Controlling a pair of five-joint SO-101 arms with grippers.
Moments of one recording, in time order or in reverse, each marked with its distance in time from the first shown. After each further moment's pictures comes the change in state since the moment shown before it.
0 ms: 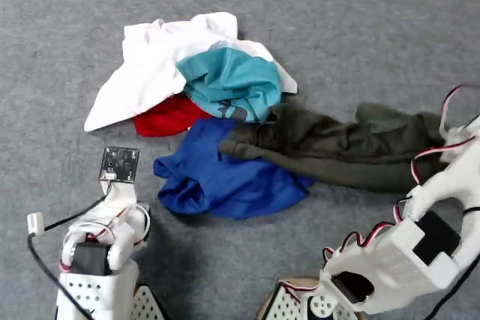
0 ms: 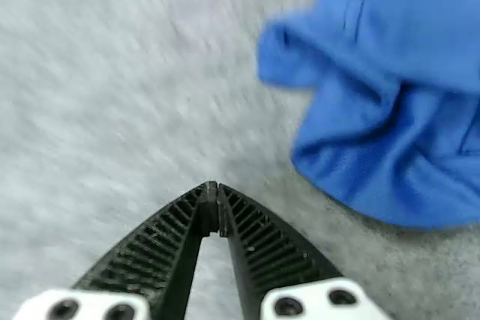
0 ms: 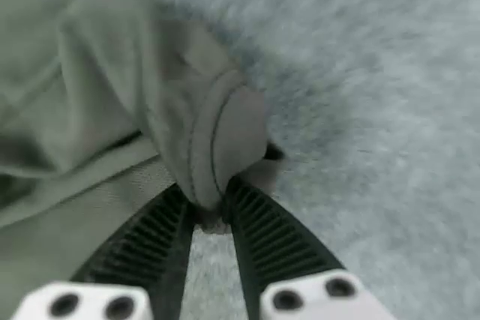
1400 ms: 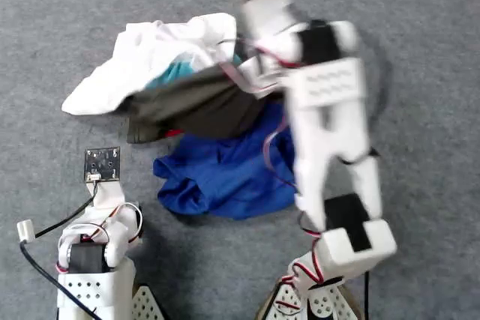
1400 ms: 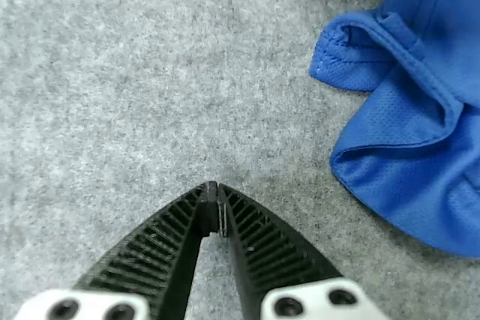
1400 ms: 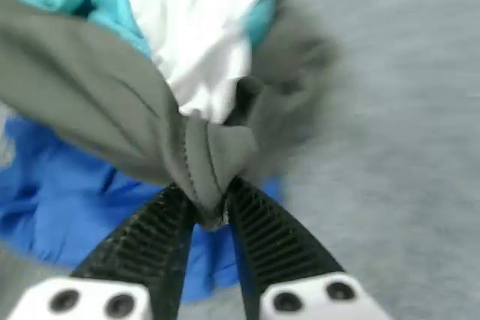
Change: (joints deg) left arm -4.3 0.0 4.3 0.0 7.2; right arm -59.8 -4.7 -47.6 37.5 -10.8
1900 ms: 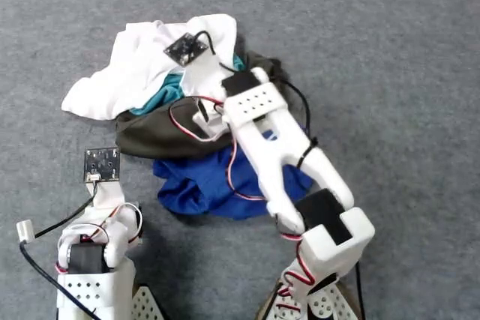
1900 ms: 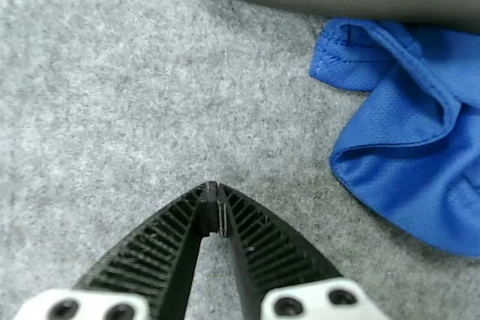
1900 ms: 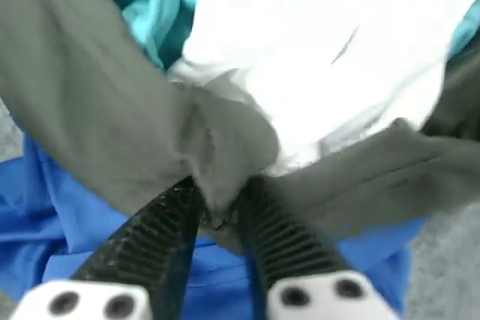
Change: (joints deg) left arm 0.0 0.0 0.0 0.0 0.0; right arm -15.9 6.9 40.5 -32.4 0.0
